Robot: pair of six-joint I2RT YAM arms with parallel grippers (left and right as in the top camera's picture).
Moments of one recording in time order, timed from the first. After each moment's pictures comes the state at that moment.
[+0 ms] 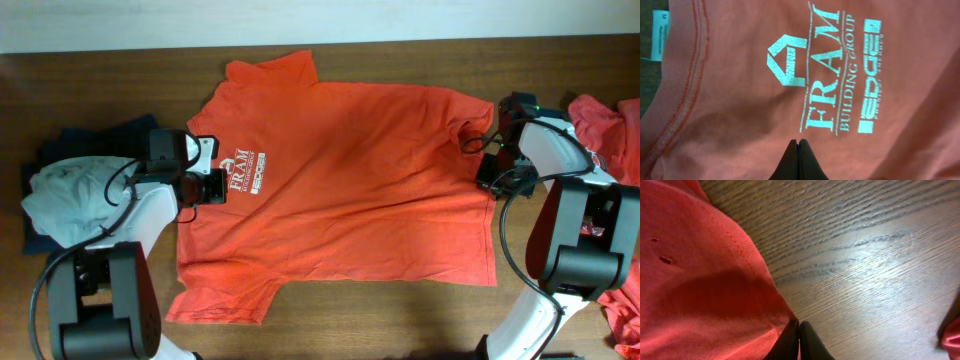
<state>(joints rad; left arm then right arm) 0.05 1.76 0.99 -0.37 0.24 0.05 -0.19 2.03 1.44 -1.05 0.15 0.28</state>
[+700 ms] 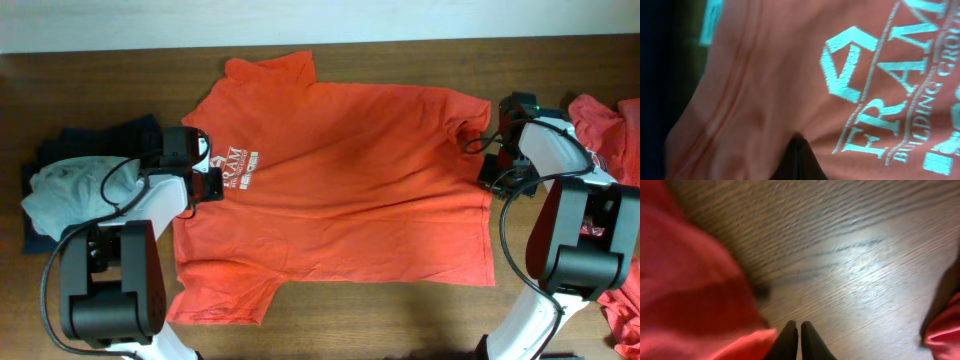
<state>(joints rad) 0.02 1.86 1.03 -0.35 -0.07 -0.02 -0.19 2.03 1.44 -1.03 0.22 0.28</state>
